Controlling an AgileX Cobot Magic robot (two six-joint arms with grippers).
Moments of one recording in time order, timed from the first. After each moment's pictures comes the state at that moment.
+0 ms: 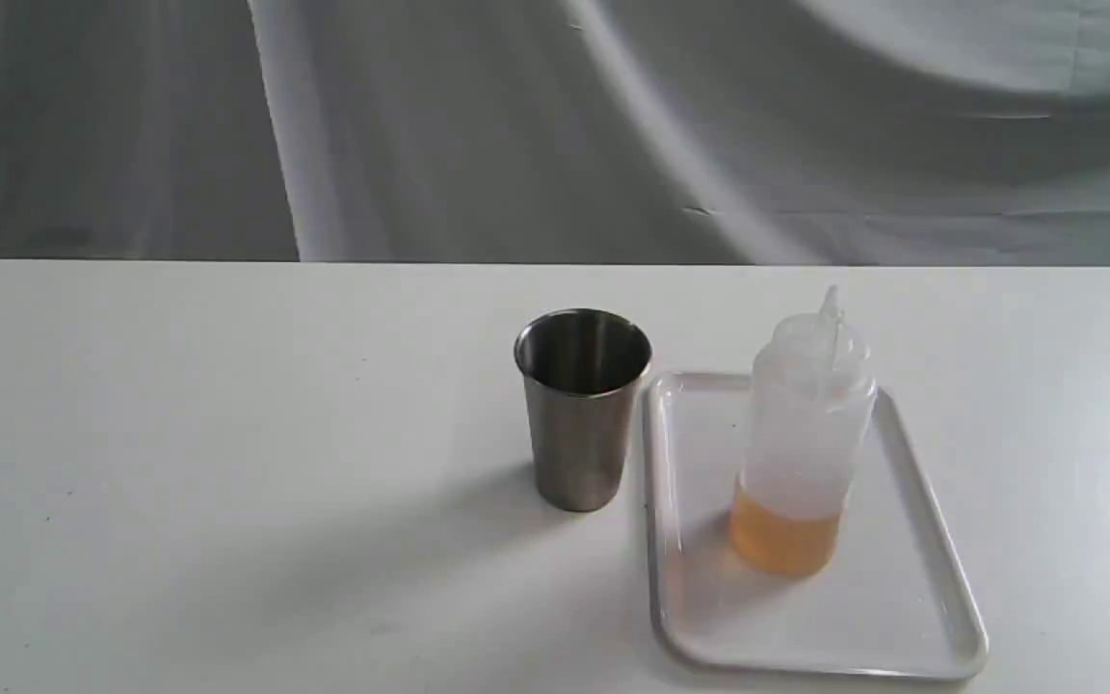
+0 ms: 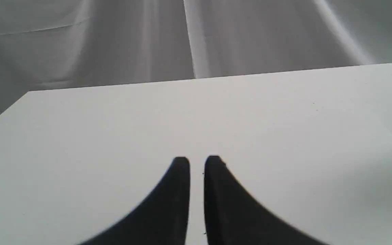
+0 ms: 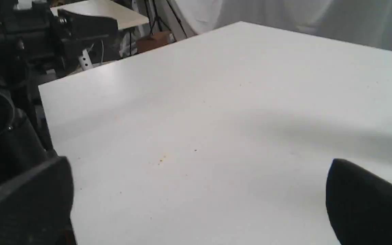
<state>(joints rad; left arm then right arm) 0.08 0.00 0.00 0.04 0.27 0.06 0.95 0.74 -0.01 0.07 -0.49 0.10</state>
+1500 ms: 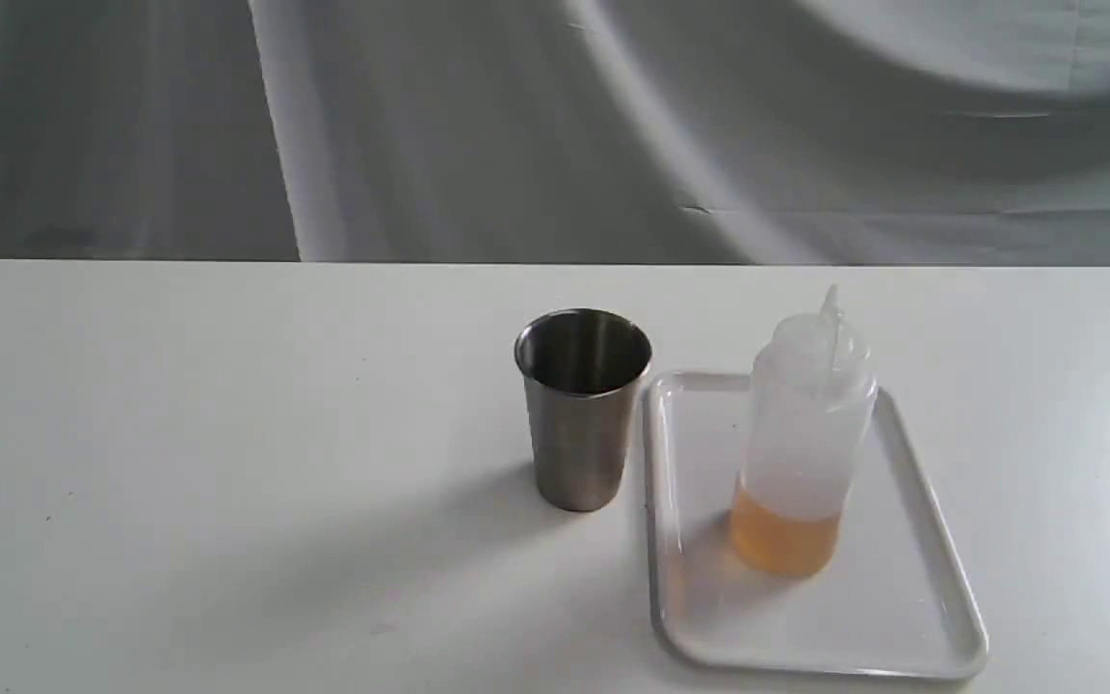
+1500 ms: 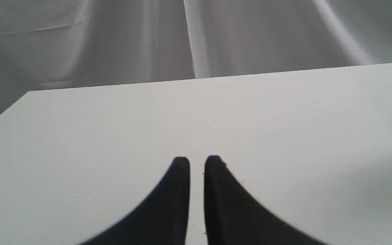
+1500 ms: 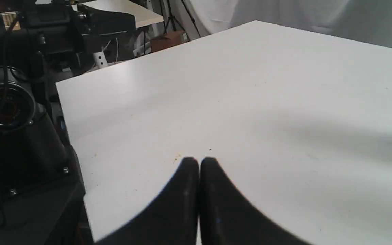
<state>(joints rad) 0.08 0.00 0.00 0.04 0.27 0.06 0.95 0.72 0.00 -0.01 -0.49 0.17</state>
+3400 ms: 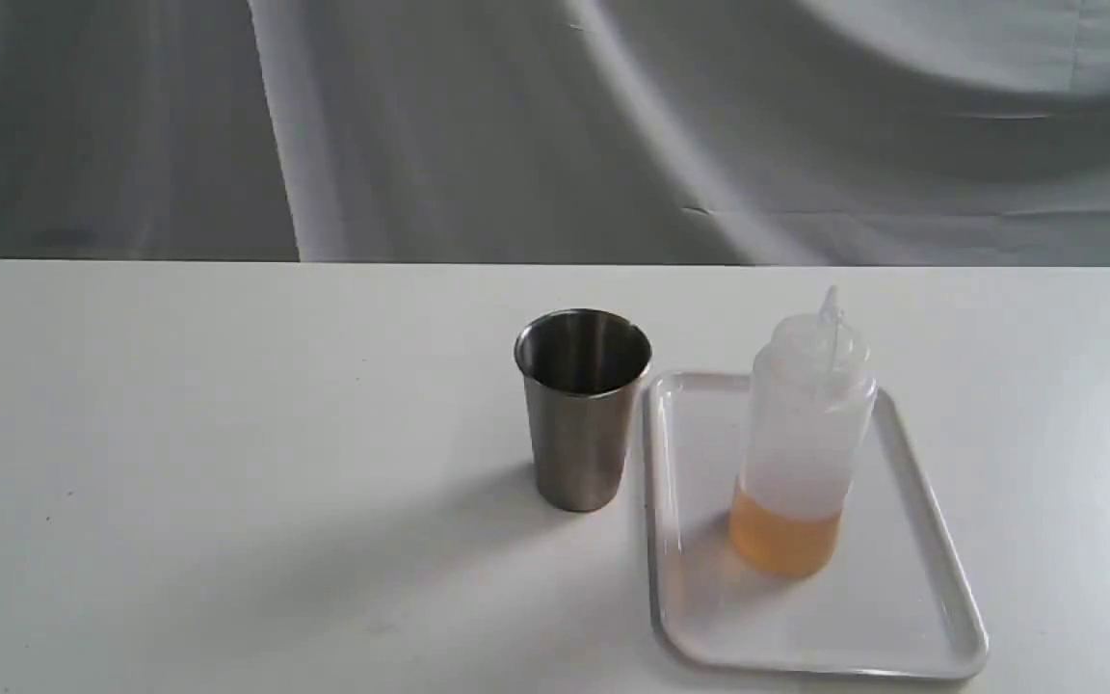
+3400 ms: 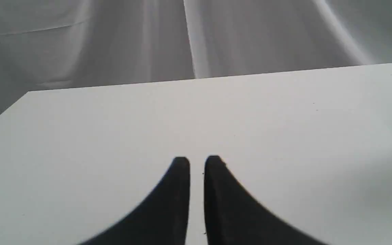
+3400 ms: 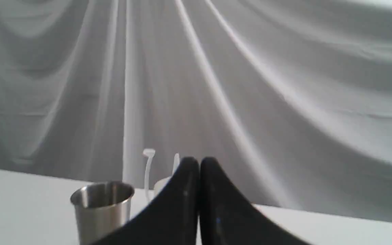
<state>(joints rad) 0.08 0.00 0.00 0.04 0.27 0.06 0.08 0.05 0.00 -0.18 -0.14 0.17</state>
